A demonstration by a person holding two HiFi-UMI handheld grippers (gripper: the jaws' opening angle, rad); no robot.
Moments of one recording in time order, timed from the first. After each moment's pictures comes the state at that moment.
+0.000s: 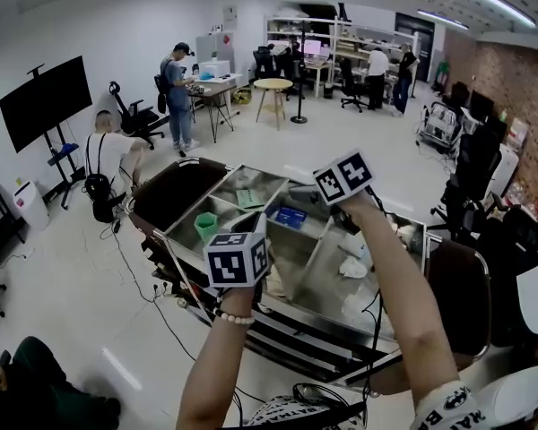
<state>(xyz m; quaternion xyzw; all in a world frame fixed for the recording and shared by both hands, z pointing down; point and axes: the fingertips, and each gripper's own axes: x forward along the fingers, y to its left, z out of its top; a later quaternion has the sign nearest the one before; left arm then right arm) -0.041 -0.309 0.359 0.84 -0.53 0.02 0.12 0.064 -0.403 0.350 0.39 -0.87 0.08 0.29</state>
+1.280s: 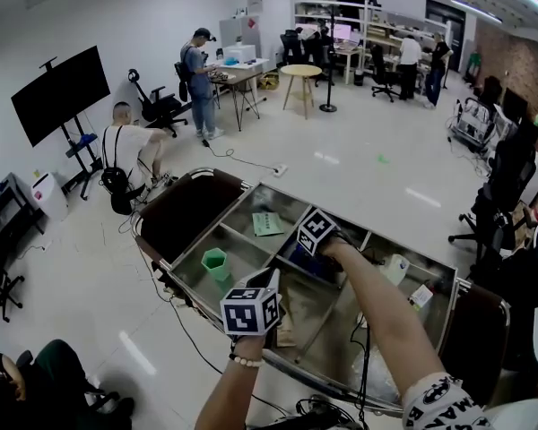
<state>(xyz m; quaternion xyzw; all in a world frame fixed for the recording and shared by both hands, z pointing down) -0.041 -0.379 0.465 0.81 -0.54 0.08 0.24 0.054 -0.532 0.615 0.29 -0.77 0.21 0.54</state>
